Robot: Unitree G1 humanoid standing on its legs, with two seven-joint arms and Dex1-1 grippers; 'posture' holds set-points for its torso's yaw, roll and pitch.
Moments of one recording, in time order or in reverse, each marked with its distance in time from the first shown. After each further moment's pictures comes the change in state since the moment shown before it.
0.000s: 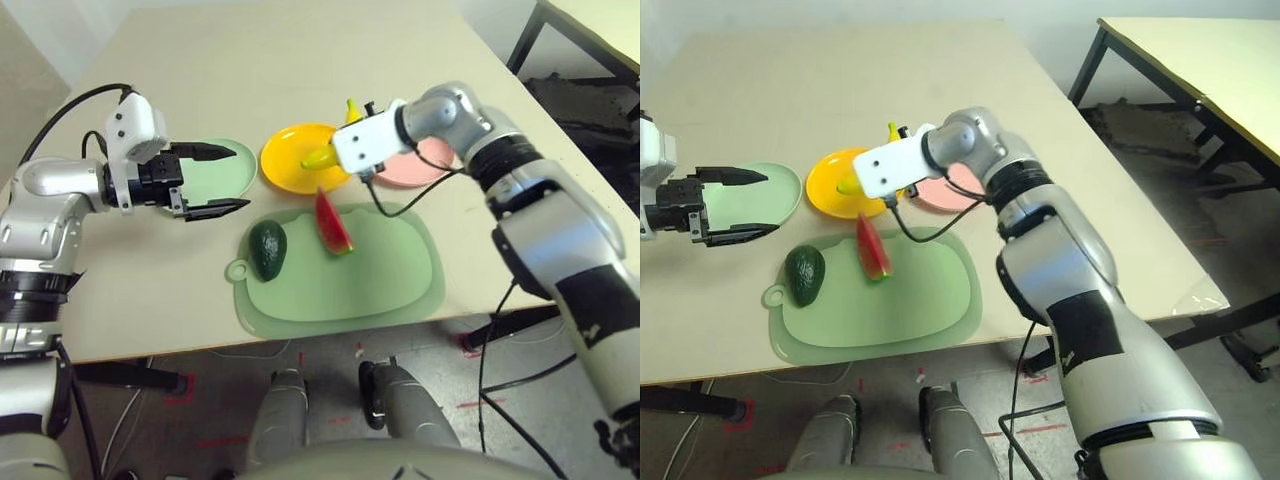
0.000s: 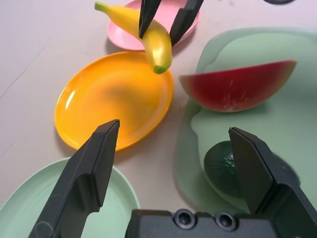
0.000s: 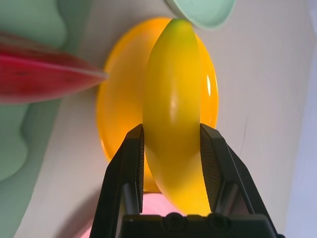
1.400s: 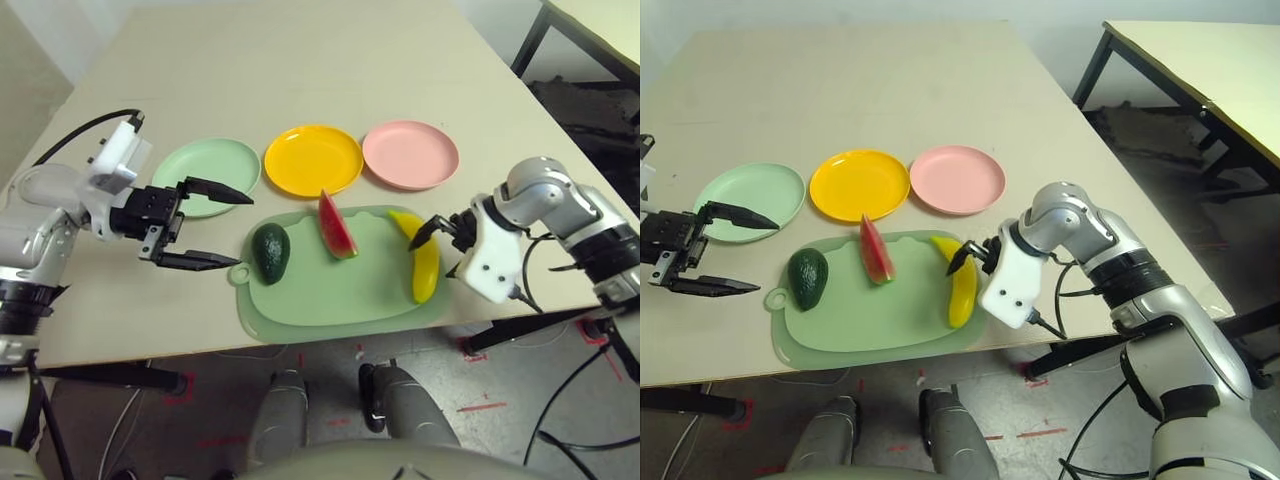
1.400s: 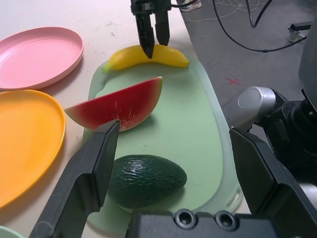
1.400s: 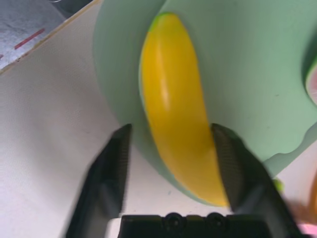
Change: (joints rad) left arm 0.064 0.106 -0.112 -0.047 -0.304 -0.074 -0.348; right arm 0.571 -0.584 0.013 -0.872 0.305 -0.294 0.721
